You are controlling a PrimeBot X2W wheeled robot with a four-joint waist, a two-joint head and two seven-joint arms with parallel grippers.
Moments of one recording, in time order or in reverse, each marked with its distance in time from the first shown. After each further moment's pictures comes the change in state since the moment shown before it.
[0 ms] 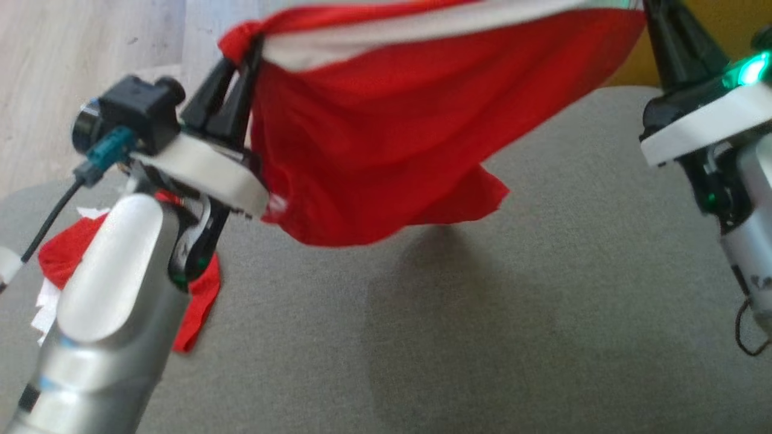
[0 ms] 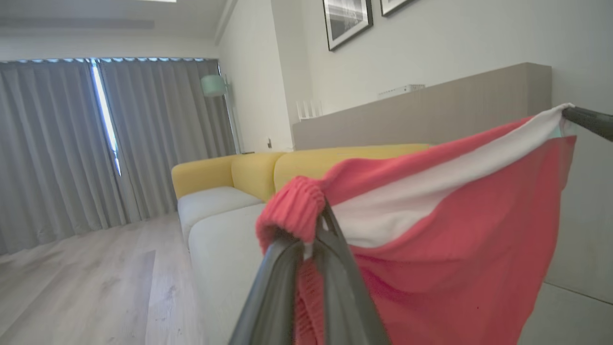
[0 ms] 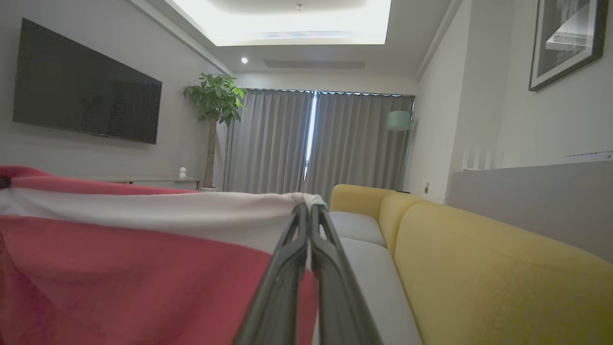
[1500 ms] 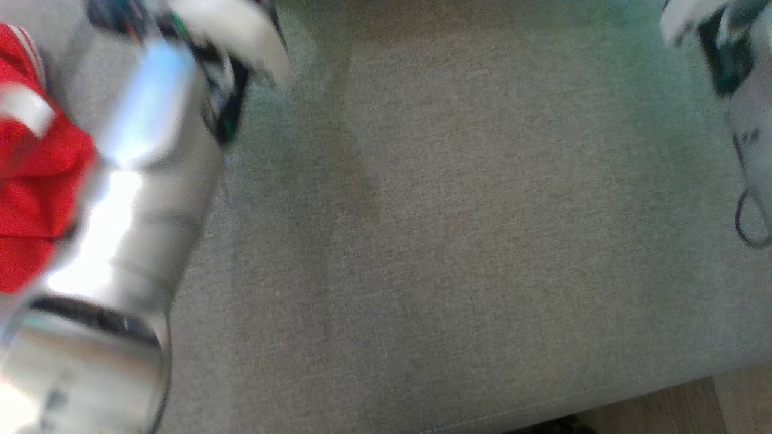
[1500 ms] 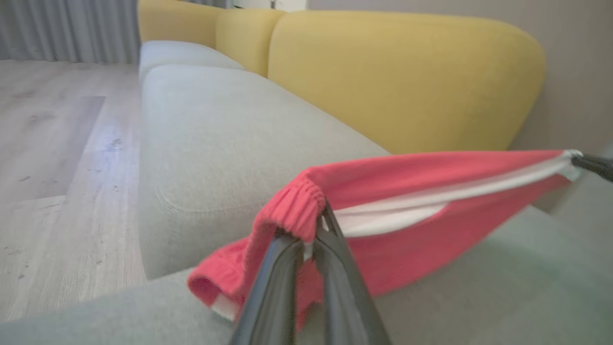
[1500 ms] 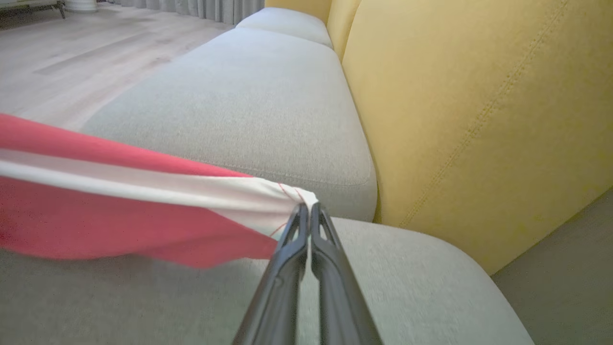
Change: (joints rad) left arm -0.534 -0.197 -0.112 0.785 -0.085 -0.071 -0.272; right arm -0.529 0.188 -0.044 0.844 -0.269 0.000 -0.074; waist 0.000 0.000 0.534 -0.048
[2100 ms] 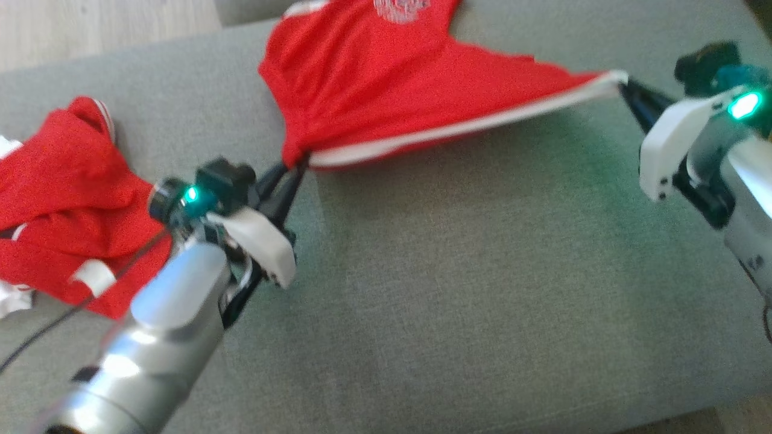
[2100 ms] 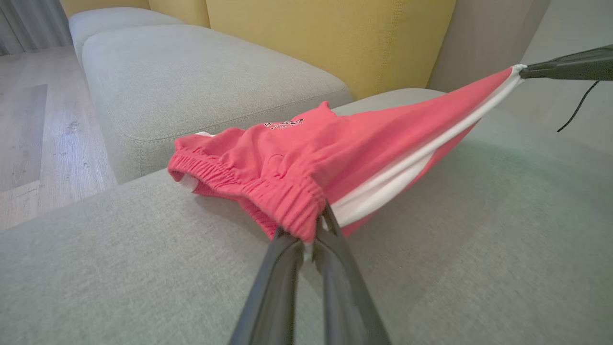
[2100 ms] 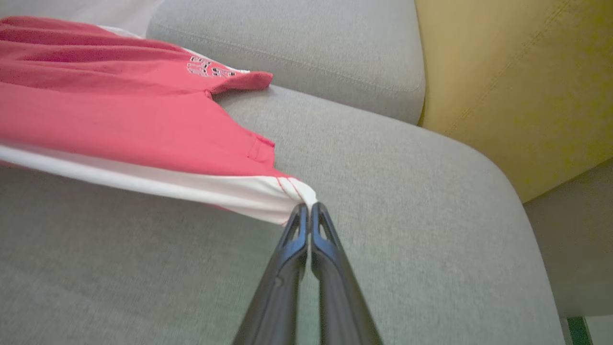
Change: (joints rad) left arm 0.400 0.166 -0.329 -0.201 -0.111 0.000 -0.012; right arm 0.301 -0.216 0.486 -0.327 0.394 0.000 0.275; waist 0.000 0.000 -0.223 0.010
